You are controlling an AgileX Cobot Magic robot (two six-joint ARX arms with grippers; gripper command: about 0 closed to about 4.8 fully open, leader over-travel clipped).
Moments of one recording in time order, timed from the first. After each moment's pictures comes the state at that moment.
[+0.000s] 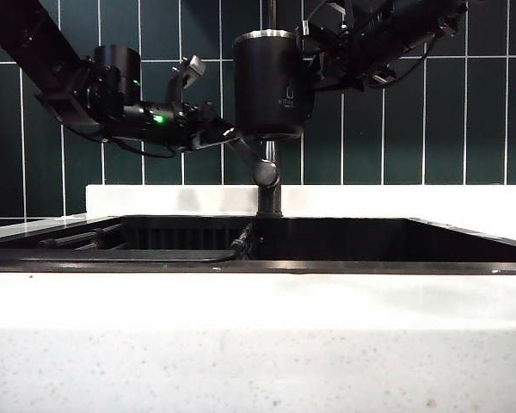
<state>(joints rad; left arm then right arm) -0.20 2.25 1.77 0.47 0.79 0.05 0.31 1.73 1.34 0.20 -0.35 0.04</state>
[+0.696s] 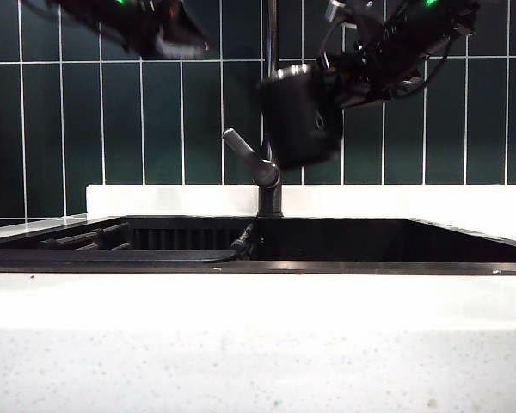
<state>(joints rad) -0.20 1.83 1.77 -0.18 0.71 0.20 0.28 1.72 1.35 0.07 -0.22 -0.19</state>
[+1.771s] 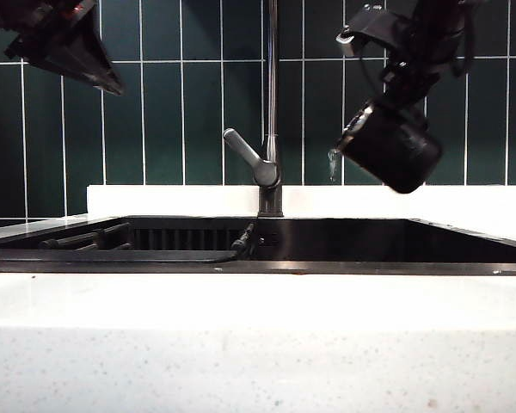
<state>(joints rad) -0.22 1.29 1.14 -0.50 0.45 0.28 0.28 1.64 1.35 -0.08 0.29 -0.80</state>
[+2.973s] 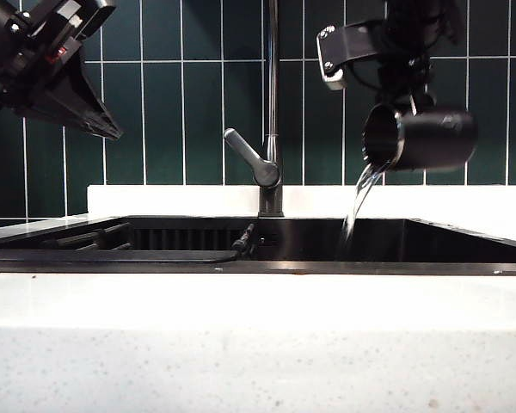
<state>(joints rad) -0.22 1.22 0.89 -0.34 0.54 0.21 0.37 1.62 1.35 -0.12 0.47 -1.49</state>
